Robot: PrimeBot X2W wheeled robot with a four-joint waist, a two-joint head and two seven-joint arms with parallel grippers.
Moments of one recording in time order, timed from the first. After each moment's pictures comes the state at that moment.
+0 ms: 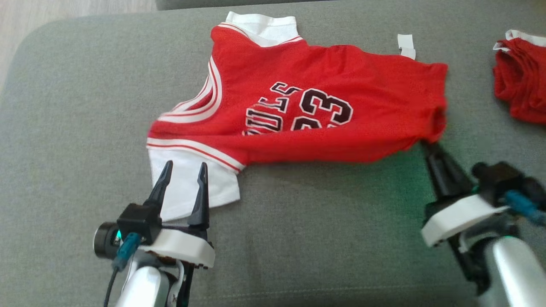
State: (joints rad) left arm -0.08 0.06 -0.29 0.17 -0.18 0.07 -0.25; right arm -0.10 -0.16 0.13 0.08 0.11 0.12 0.05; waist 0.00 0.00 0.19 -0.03
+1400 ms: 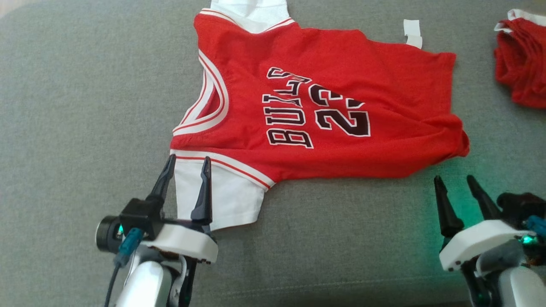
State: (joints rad) left arm -0.10 0.05 -0.30 0.16 -0.18 0.07 -0.25; right arm 0.00 -0.10 -0.05 0.10 0.20 0.12 0.14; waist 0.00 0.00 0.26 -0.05
